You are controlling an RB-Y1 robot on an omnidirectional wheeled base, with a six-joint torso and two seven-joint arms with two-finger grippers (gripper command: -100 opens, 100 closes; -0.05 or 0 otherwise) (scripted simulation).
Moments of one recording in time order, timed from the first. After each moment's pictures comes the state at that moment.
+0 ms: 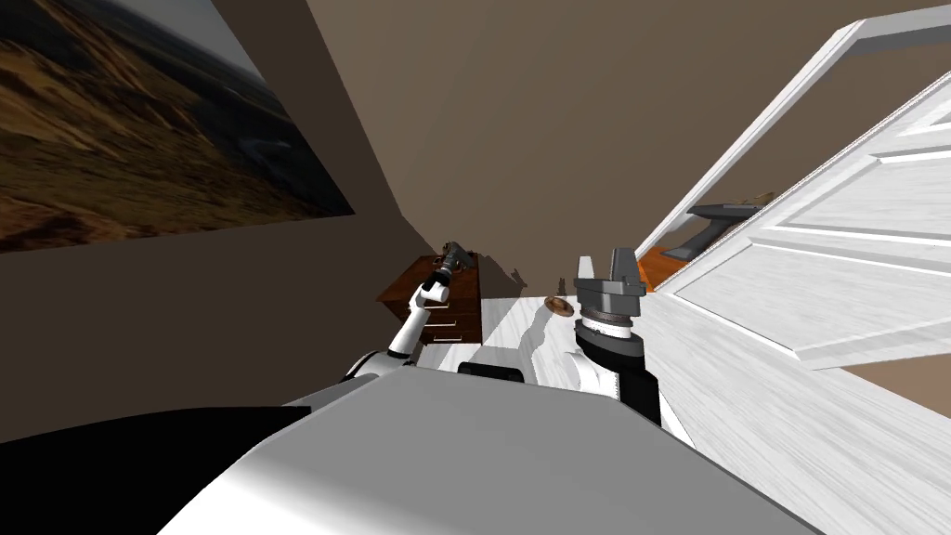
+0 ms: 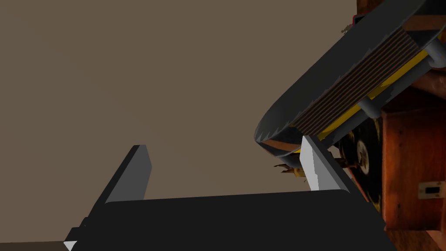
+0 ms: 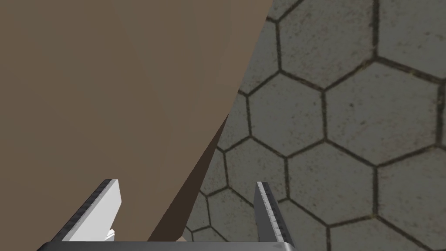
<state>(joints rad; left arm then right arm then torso) -0.31 0.27 -0.06 -1.58 0.23 0.14 -0.13 0.46 -0.04 0.04 -2.31 0.03 -0.63 0.07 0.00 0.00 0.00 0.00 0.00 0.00</state>
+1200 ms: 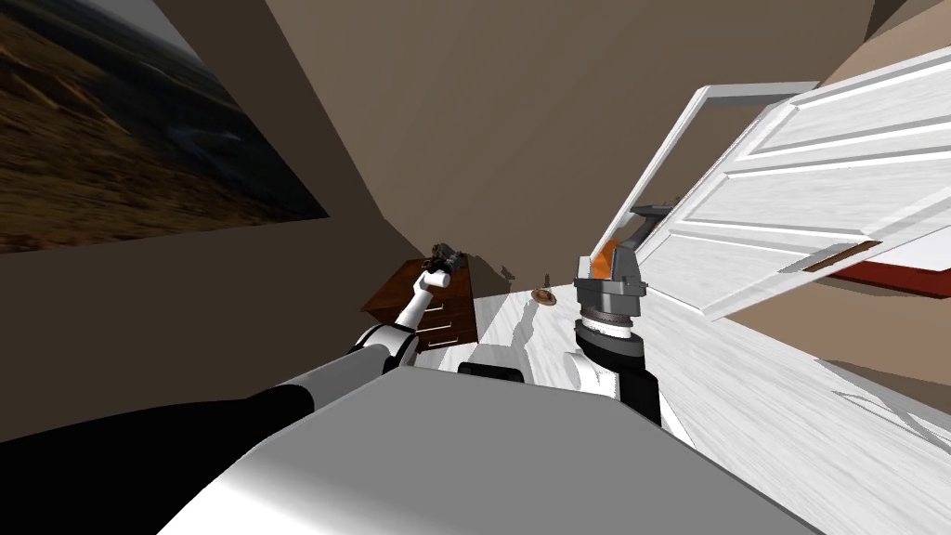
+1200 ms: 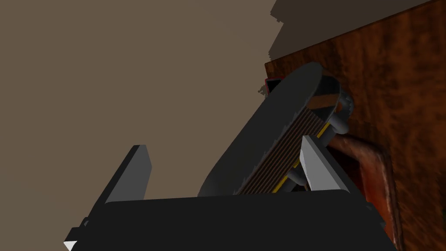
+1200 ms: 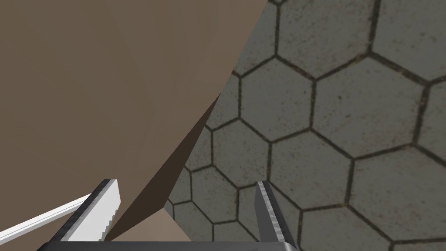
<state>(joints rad) -0.55 0.34 -0.07 -1.31 0.32 0.44 -0.11 0.46 -0.04 0.04 -2.31 0.03 -0.63 0.07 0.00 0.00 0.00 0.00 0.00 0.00</state>
